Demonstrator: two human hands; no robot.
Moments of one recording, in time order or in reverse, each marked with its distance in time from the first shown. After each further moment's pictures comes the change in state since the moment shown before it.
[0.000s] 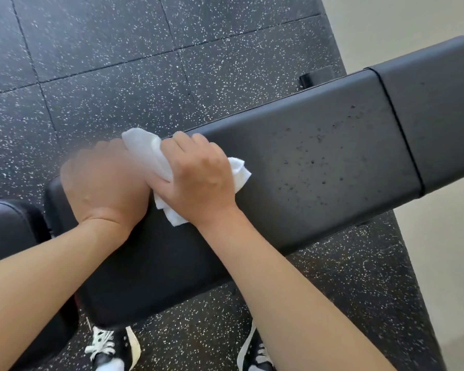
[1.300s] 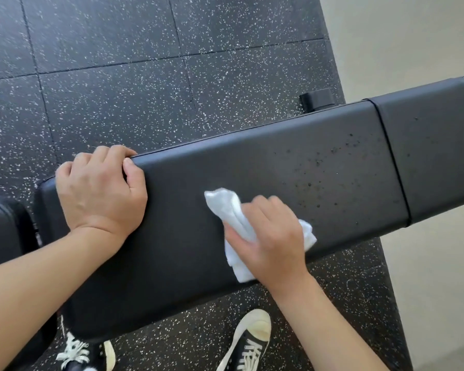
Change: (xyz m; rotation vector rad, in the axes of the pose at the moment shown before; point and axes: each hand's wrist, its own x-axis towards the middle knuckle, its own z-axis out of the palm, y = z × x) left_hand -0.001 -0.003 0.003 -0.029 0.028 0.028; right_hand -0.079 0.082 -0.075 -0.080 0.002 -0.087
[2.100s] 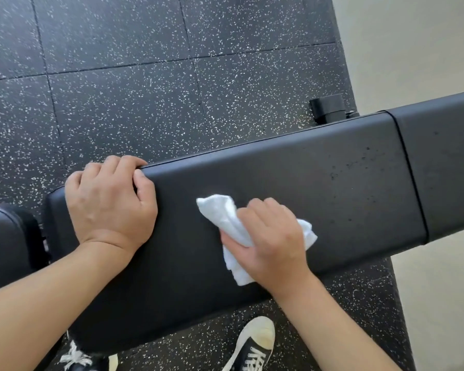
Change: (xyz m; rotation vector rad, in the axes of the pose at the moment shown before) left_hand 0.000 0.000 -0.001 -0.024 0.003 0.002; right_hand 0.024 -0.005 0.018 -0.024 -0.026 -0.082
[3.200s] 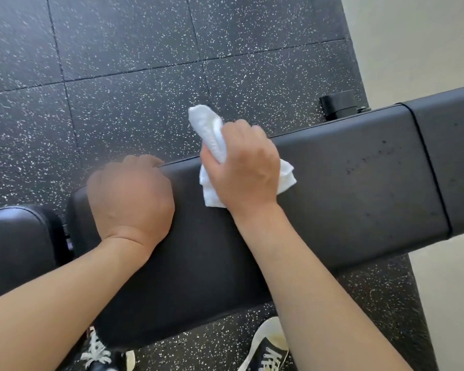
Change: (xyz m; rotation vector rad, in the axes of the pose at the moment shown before) left_hand -0.001 0.000 -0.001 -0.025 -0.016 -0.003; right_hand 0.108 -0.033 0.047 -0.102 0.061 0.213
